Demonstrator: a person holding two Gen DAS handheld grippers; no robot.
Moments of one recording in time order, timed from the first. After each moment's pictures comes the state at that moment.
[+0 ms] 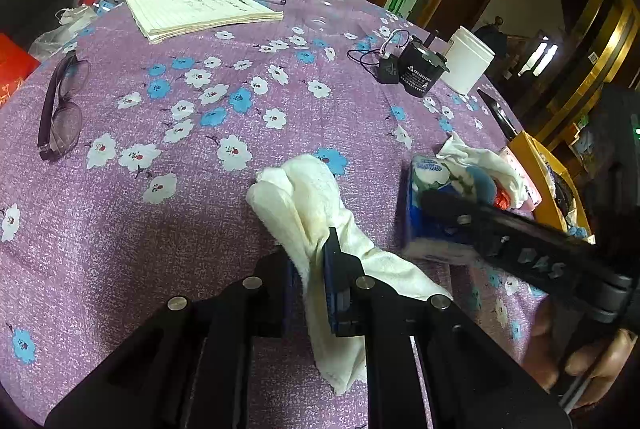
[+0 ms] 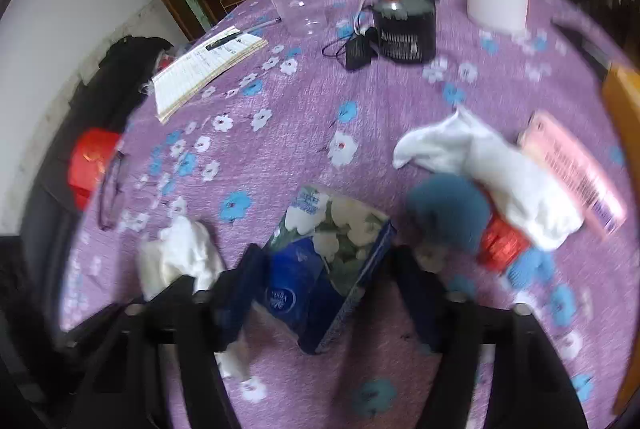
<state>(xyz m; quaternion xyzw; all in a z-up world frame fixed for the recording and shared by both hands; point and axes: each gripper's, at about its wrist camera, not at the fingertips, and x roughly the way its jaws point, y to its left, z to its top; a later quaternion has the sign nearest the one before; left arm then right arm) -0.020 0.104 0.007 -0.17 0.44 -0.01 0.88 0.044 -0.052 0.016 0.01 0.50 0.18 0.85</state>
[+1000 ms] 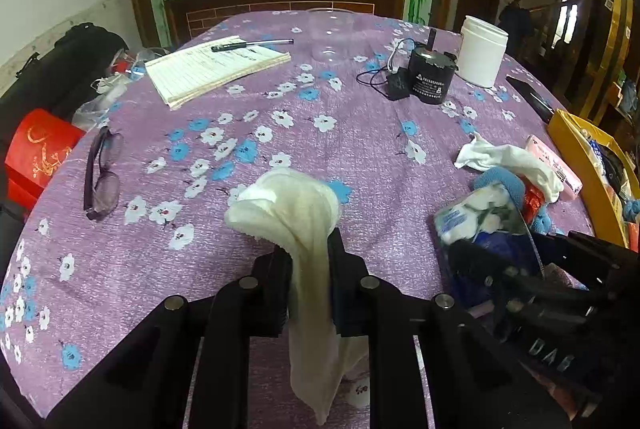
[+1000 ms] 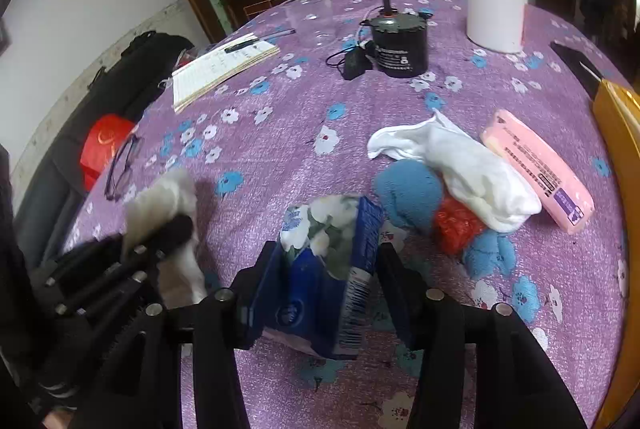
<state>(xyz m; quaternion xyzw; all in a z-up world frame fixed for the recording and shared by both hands) -0.017 0.063 0.024 -0.04 0.40 0.08 0.91 0.021 -0.080 0.016 -0.01 0.46 0.21 0.86</state>
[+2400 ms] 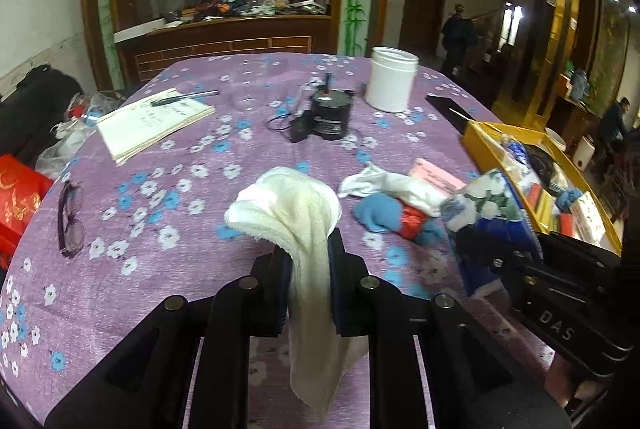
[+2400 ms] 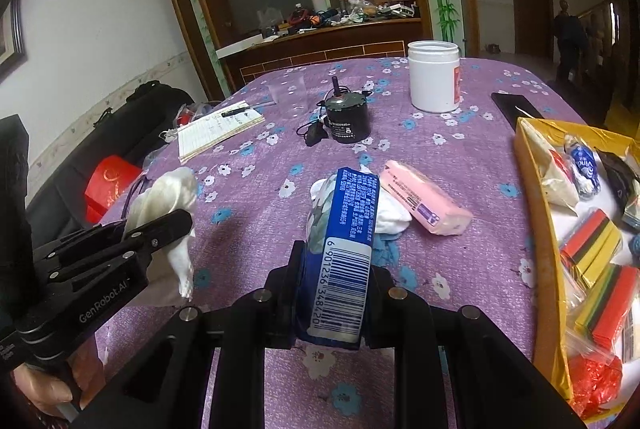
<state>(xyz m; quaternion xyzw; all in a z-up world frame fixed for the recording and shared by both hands) -0.040 -0.004 0.073 -0.02 0.35 -0.02 0.94 -0.031 -0.155 0.065 0.02 0.36 0.19 0.91</state>
